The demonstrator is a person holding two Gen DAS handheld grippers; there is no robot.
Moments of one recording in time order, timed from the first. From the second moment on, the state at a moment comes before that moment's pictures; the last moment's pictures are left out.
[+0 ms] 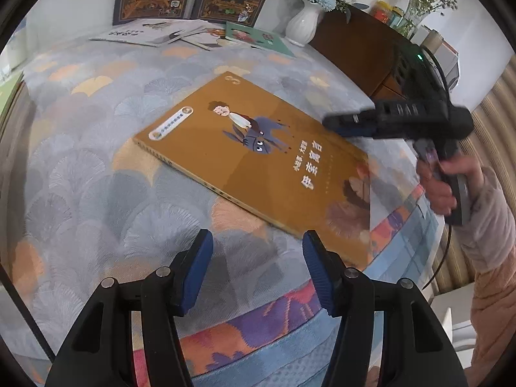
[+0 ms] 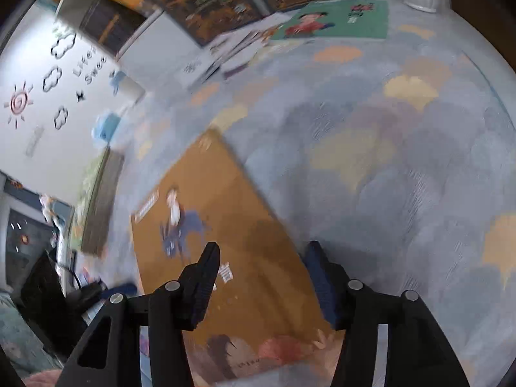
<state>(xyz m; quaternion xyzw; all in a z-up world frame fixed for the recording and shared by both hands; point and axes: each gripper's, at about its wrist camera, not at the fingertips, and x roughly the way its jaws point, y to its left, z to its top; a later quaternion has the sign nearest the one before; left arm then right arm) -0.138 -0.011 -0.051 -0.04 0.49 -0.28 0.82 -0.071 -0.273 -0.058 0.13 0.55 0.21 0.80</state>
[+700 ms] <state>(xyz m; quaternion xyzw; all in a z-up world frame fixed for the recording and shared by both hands) -0.102 0.039 -0.063 -0.11 0.52 -0.27 0.80 -0.085 -0.264 -0.092 0.22 0.55 0.40 0.70</state>
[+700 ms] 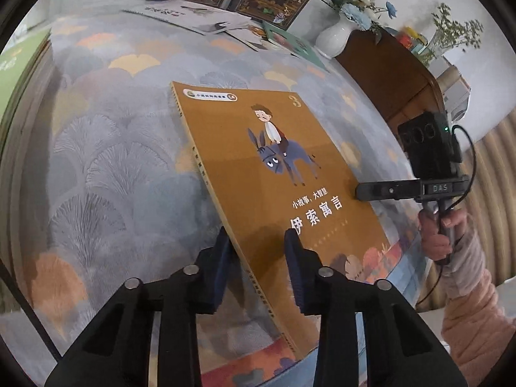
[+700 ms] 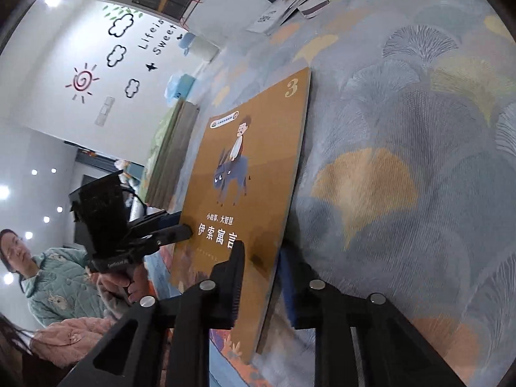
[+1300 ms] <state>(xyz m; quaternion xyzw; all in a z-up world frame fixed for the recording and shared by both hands) -0.103 0.038 -0.043 -0.05 0.52 -0.25 0.82 -0.105 -0.232 -0.055 0.12 0.54 0.37 0.74</state>
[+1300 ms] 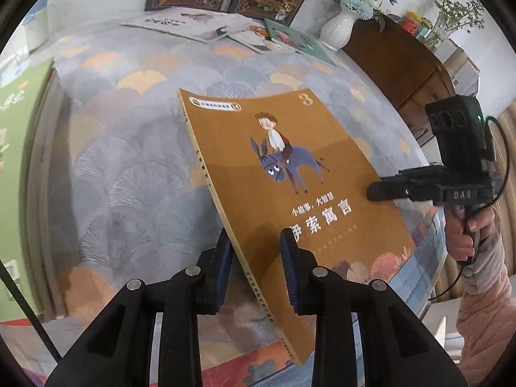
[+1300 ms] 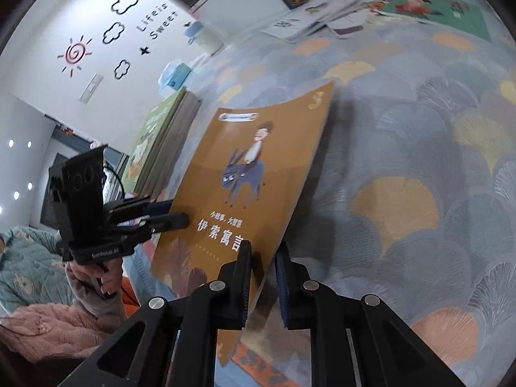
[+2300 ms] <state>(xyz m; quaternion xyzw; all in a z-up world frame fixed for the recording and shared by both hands) -0.115 0.168 0.076 -0.04 0.38 -0.14 0.91 -0.096 -0.075 0.086 0.02 0.41 0.47 0.78</state>
